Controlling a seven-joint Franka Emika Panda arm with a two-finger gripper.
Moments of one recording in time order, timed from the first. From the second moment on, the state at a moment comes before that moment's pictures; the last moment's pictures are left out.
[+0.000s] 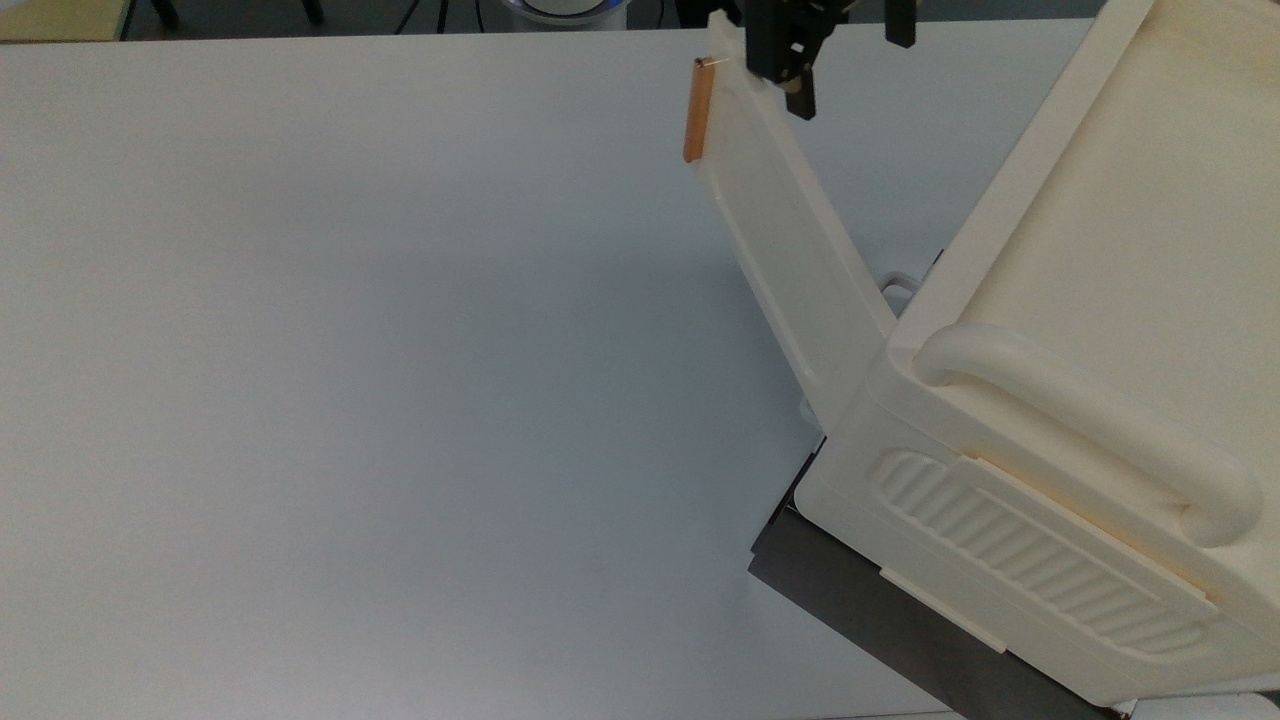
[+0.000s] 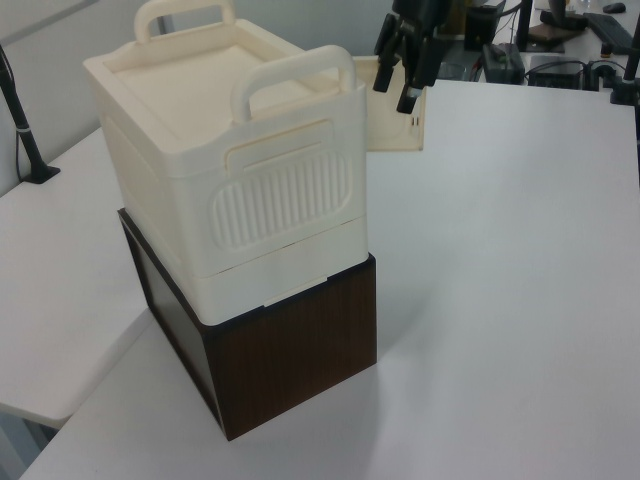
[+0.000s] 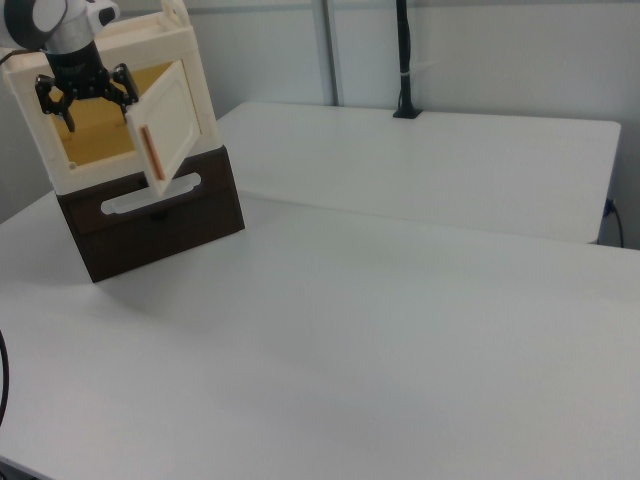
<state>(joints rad) 0.38 0.14 -0.05 -1.42 0.16 1.85 -0.40</state>
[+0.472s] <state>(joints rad) 0.30 0.13 -0.05 -1.42 0.05 1.80 -0.22</state>
